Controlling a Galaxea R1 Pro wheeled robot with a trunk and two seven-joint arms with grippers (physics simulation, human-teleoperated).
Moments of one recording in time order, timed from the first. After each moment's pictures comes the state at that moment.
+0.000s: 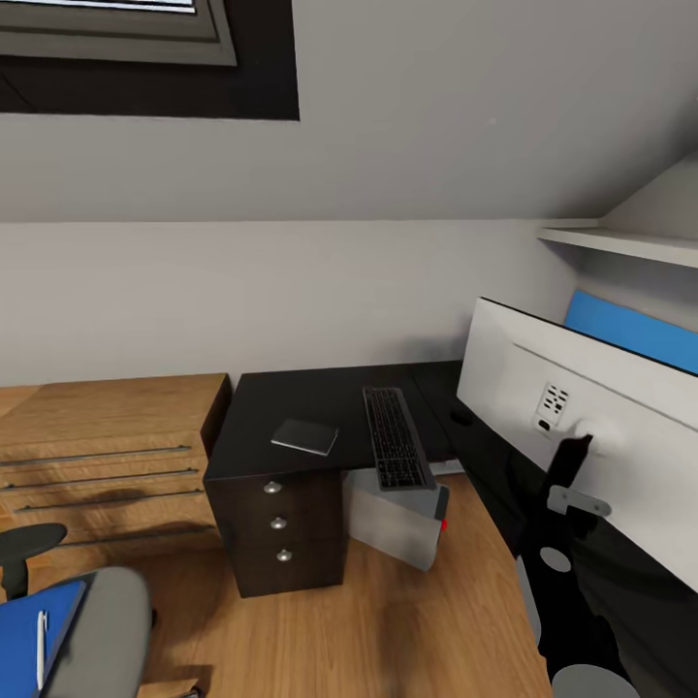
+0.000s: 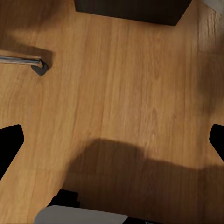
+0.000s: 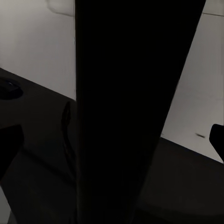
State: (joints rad) left arm -0.11 -0.07 -0.08 -0.28 0.27 -0.41 0.07; right arm -0.47 0.06 -0.40 -0.98 0.24 -0.10 -0.32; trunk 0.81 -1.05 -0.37
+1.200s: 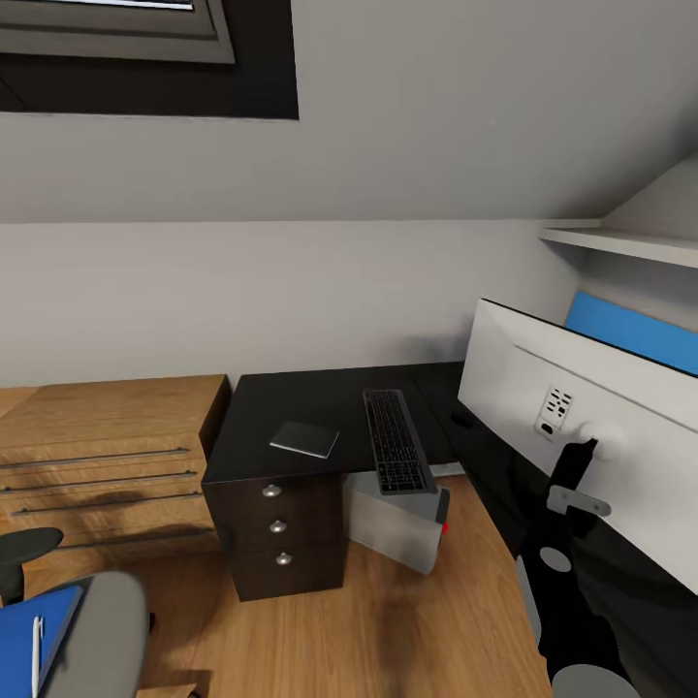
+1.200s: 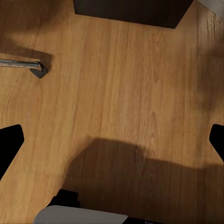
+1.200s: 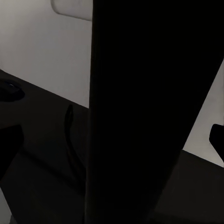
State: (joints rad) left arm -0.11 -0.07 -0.08 -0.28 0.27 -0.41 0.07; right arm -0.47 0.06 -0.41 -0.98 0.24 -0.10 -0.31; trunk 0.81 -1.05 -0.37
